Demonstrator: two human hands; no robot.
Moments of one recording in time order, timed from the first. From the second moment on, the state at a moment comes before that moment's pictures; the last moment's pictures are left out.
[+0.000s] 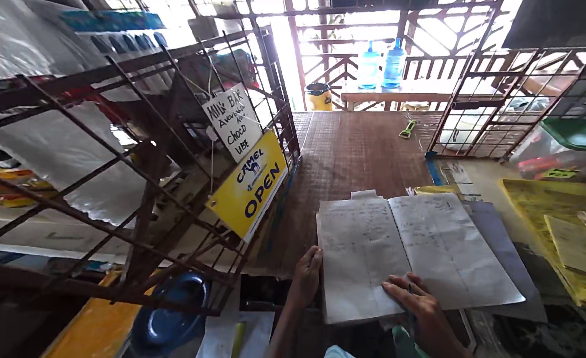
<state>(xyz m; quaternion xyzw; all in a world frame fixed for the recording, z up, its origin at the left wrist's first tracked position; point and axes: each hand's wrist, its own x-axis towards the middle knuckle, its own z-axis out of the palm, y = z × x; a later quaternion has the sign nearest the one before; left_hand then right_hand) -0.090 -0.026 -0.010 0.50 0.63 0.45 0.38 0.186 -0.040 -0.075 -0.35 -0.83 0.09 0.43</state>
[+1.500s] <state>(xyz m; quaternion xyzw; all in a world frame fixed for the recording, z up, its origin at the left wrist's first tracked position) -0.094 -0.024 -0.010 0.52 0.62 0.41 0.42 0.186 -0.041 -0.075 -0.35 -0.82 0.11 0.43</state>
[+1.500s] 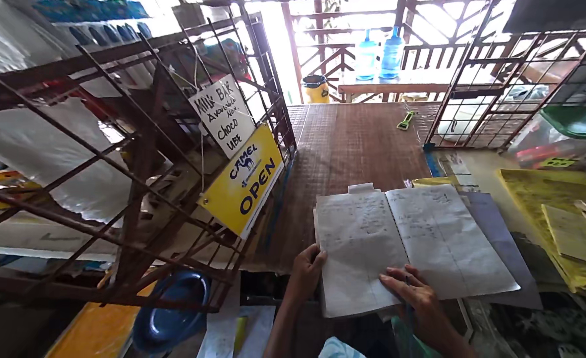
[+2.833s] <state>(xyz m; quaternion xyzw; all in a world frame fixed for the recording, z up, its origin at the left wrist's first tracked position) -0.090 -0.024 -0.010 0.52 0.64 0.41 0.40 0.186 -0.040 -0.075 -0.35 -0.83 0.10 0.43</state>
